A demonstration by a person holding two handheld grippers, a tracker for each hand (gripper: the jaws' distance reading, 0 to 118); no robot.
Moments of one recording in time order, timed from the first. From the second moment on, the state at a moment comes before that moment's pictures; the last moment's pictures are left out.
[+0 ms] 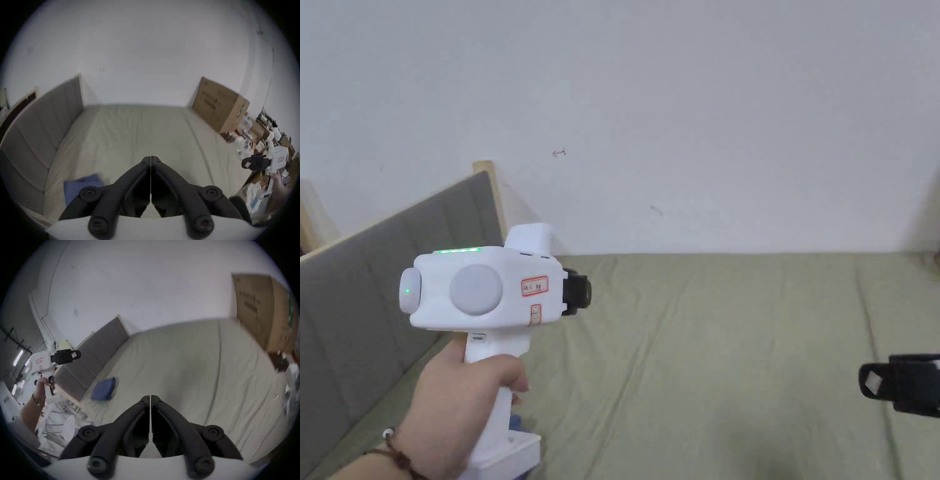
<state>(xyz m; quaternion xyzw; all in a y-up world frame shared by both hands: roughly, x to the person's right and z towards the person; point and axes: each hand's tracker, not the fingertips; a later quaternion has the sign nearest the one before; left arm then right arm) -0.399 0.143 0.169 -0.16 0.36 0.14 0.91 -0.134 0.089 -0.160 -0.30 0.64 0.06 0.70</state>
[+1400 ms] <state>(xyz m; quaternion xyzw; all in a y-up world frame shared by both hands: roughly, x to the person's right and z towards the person) -0.335 0.115 0.099 -0.03 0.47 0.04 0.88 -0.152 0.114 -0.137 -0.02 0.53 0.03 0.84</state>
